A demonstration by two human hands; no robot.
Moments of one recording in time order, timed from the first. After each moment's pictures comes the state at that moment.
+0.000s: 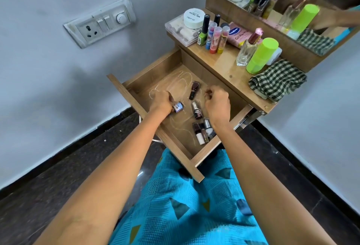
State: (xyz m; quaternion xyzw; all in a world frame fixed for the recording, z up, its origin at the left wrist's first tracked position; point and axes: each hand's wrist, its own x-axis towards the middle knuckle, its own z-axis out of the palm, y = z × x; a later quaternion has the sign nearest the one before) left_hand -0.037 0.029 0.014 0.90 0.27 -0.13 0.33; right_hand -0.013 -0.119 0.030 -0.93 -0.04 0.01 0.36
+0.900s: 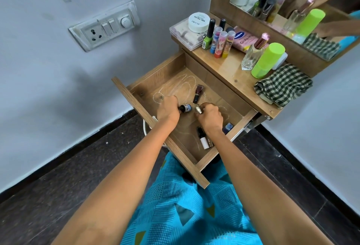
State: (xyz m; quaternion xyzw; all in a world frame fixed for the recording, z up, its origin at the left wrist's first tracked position) left_hand -0.046 0.013 0.024 0.92 0.28 -0.10 0.26; right_hand -0.019 -0.102 -0.004 -0.95 -0.02 0.18 0.27
